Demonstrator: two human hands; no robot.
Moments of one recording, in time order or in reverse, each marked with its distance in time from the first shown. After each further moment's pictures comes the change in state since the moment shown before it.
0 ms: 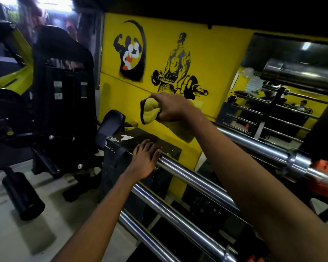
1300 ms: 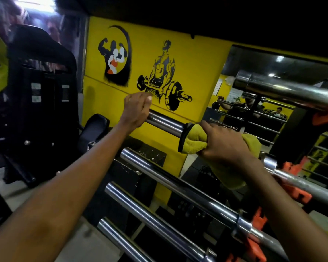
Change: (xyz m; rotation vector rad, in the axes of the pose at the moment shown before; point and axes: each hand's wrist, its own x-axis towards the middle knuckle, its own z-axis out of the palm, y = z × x) left_hand 0.134 0.059 -0.100 -0.121 0.327 0.055; right_hand -0.193 0.069 -0.011 -0.107 0.164 0.231
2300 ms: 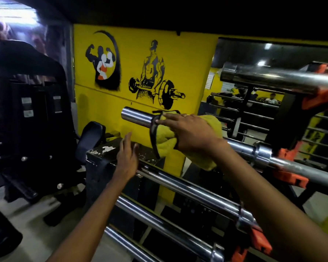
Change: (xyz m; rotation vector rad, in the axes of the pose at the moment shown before) left_hand -0.133 -0.022 0.044 -0.294 -0.095 -0.241; right_hand 0.042 -0.042 0.005 -0.004 -0.056 -0.181
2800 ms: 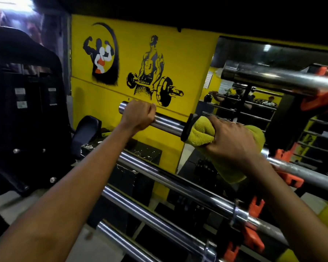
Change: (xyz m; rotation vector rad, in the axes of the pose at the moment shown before) left_hand 0.102 0.102 -0.022 0.635 0.002 0.421; right_hand -0.082 0.035 -0.007 0.018 0.158 0.352
